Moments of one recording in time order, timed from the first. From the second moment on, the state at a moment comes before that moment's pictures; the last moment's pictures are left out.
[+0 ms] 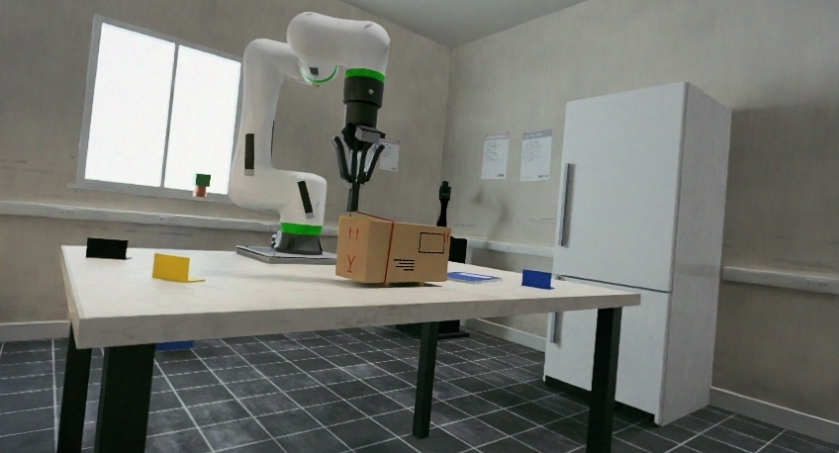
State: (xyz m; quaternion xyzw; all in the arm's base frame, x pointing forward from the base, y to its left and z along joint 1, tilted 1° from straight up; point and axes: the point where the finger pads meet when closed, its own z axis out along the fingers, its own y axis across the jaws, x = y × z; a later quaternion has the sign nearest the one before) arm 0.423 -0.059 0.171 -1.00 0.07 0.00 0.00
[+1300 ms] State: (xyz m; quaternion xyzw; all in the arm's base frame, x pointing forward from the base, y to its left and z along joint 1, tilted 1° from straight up) arm 0.451 -0.057 0.171 -1.00 0.07 0.00 0.00
